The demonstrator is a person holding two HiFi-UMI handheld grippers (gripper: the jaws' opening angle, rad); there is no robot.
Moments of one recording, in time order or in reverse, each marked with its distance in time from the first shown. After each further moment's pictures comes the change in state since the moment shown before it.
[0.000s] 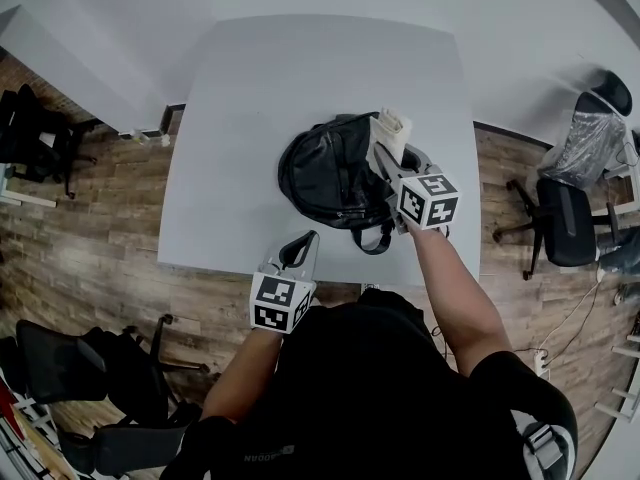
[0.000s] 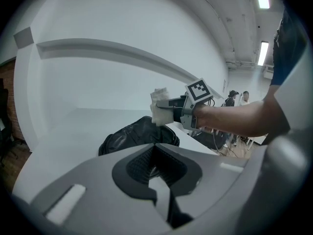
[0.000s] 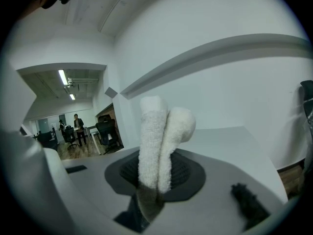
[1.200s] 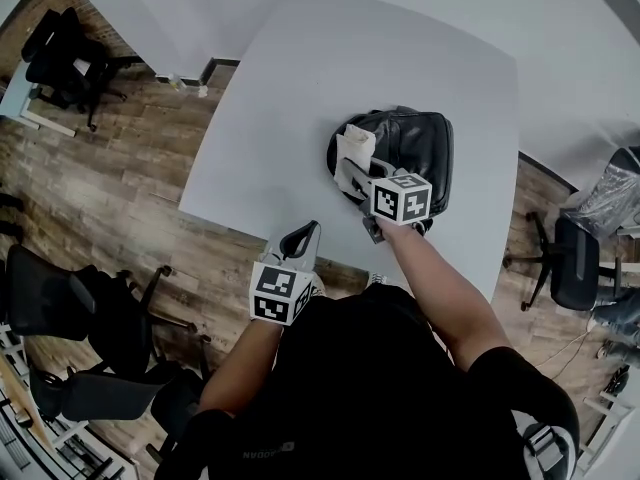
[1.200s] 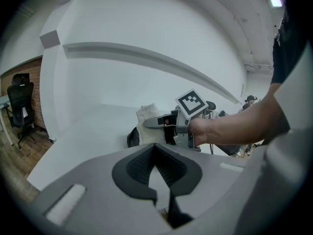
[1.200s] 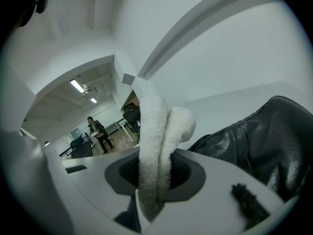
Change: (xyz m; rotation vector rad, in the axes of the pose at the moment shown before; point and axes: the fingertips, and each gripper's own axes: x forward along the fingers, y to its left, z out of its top) left arm -0.068 0.053 -0.039 -0.114 -0.021 0.179; right arm 0.085 0.167 -0.093 0.157 0.233 0.340
